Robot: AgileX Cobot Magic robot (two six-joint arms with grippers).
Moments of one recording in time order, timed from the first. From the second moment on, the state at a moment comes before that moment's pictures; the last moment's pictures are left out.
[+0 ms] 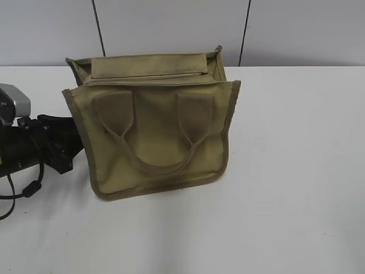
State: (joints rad) left arm -0.03 1.93 -0.48 0.79 -1.20 -0.16; right arm -0.06 0.00 -0.46 0.16 1.09 -0.13
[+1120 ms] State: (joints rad) left arm -0.06 2.05 -0.62 0.89 -1.21 -0.21; right arm -0.06 0.00 -0.46 0.16 1.09 -0.13
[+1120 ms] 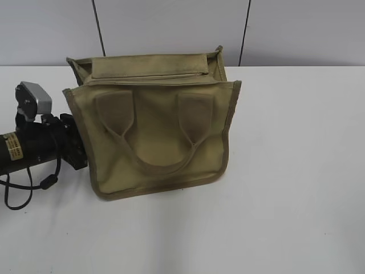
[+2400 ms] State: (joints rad) left arm -0.09 1.43 -0.61 0.86 -0.57 -0.41; right arm -0.06 0.00 -0.46 0.16 1.09 -0.13
